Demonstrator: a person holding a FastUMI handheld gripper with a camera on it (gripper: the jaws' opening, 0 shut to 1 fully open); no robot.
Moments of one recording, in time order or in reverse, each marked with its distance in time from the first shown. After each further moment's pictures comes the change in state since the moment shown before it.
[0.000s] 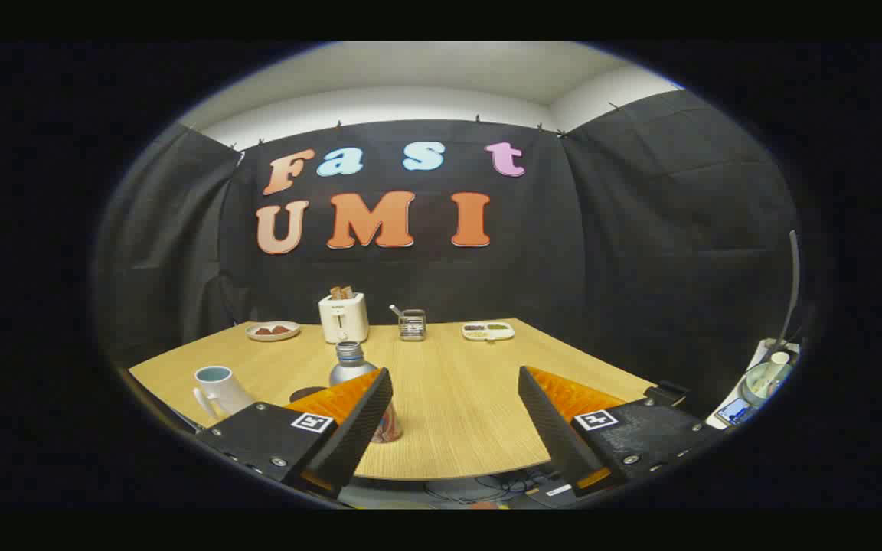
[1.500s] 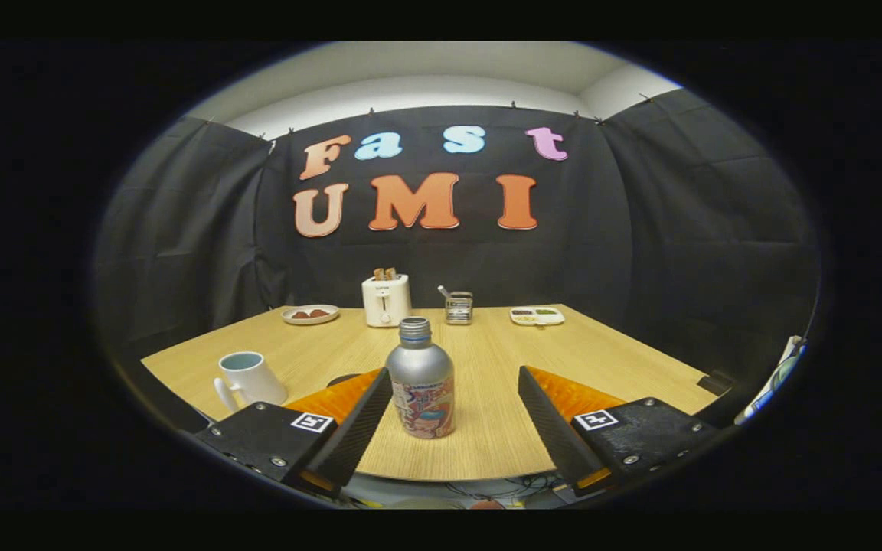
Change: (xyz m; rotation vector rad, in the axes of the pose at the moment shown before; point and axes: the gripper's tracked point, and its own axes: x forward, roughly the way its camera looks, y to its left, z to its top) arm 0.018 0.064 -0.034 -0.015 0.064 0.150
